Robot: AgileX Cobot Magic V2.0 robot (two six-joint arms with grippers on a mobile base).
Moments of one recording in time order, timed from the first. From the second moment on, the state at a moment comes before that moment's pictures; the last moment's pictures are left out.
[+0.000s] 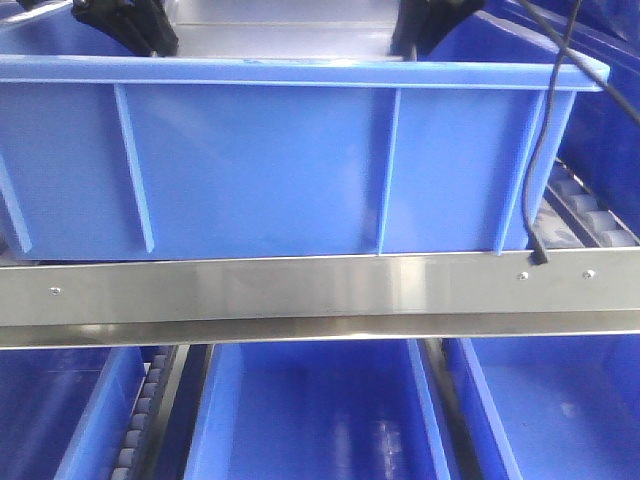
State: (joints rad) left arm -0.30 1.86 -1.77 -0.28 0.83 0.06; right arm 0.33 1.94 -1.89 0.14 0.91 0.14
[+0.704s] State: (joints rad) left arm -0.30 1.87 -1.77 -0.24 0.85 0.06; right arm 0.32 1.98 -1.89 0.15 0.83 0.13
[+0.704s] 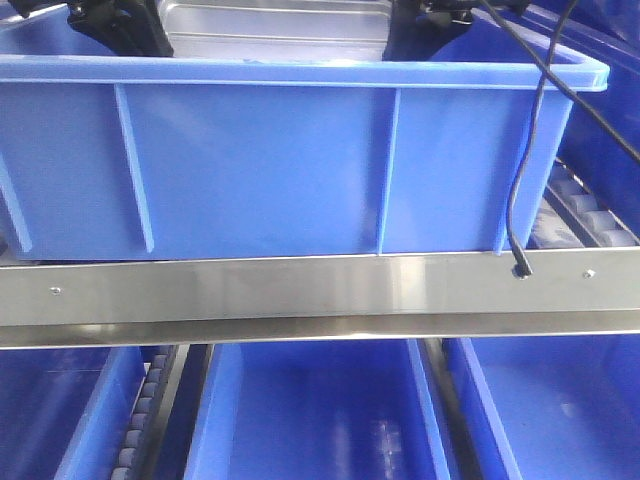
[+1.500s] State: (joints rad) left arm -0.30 1.91 -1.77 -0.23 0.87 0.06; right arm 0.32 1.98 -1.90 0.16 0.84 0.12
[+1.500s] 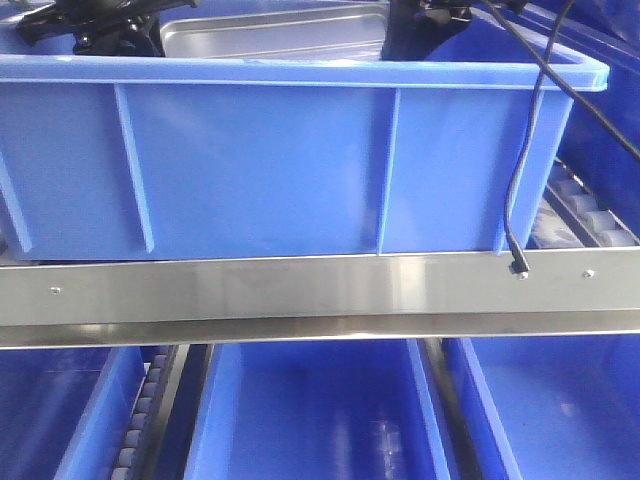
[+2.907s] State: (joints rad) left arm -0.22 1.91 -1.81 -0.32 0.76 0.06; right arm 0.22 1.97 -1.90 0.40 0.83 0.06
